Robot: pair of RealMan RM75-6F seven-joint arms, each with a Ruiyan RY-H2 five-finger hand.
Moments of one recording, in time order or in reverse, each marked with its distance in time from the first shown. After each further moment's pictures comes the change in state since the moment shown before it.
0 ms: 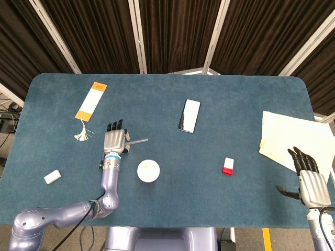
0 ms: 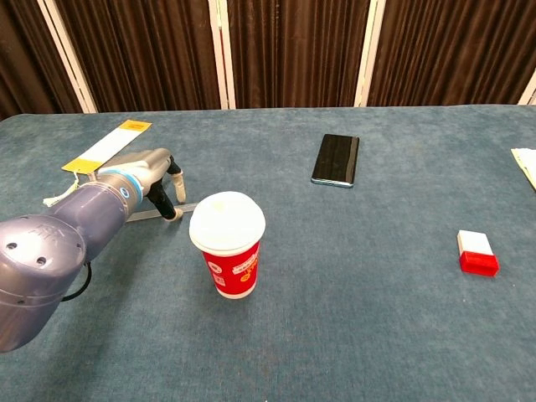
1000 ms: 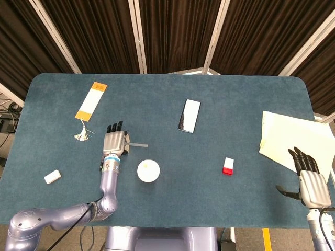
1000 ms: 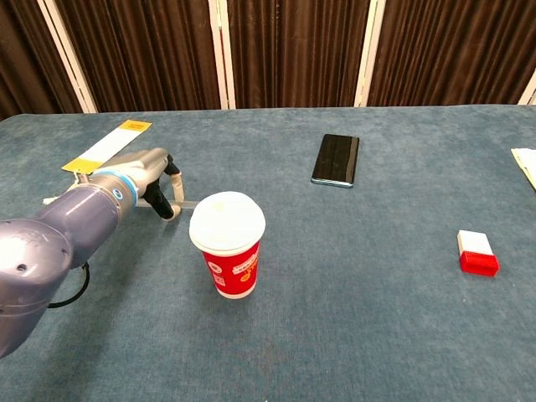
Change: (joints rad) left arm 0.033 0.035 0.010 -0.085 0.025 0.033 -0.017; right arm -0.003 -0.001 0.001 -0.005 0.004 0.004 -0.008
